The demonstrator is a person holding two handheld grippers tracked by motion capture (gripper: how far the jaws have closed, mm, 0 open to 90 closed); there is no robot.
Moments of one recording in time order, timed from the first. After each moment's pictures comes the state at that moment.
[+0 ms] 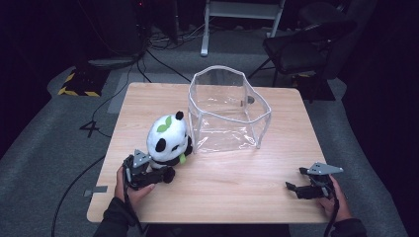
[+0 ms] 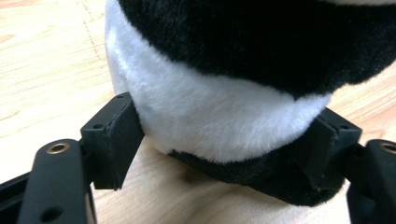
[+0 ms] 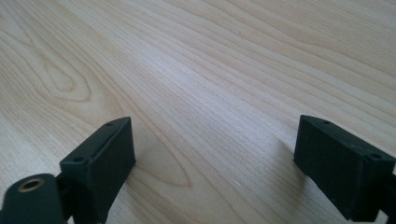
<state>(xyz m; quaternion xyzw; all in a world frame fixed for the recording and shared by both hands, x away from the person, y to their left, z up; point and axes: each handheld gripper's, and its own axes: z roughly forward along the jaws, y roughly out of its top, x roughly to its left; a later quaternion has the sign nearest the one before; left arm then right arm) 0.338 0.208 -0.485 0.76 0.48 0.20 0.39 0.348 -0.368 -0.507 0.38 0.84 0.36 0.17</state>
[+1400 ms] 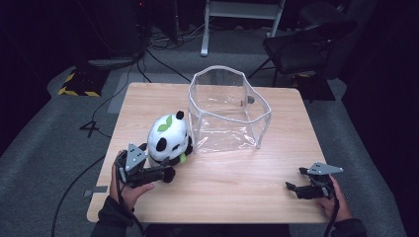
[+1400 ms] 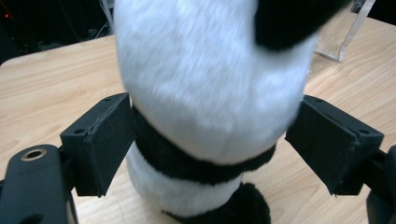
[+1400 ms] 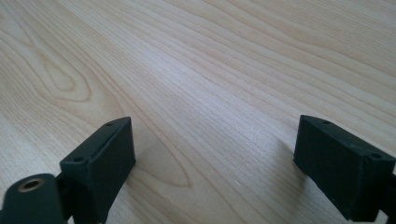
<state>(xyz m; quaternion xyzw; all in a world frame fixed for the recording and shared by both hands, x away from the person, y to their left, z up) 0.313 0.195 -0.417 0.73 0.43 0.27 0.45 0.349 -0.368 -0.507 0.38 0.84 0.36 0.17</state>
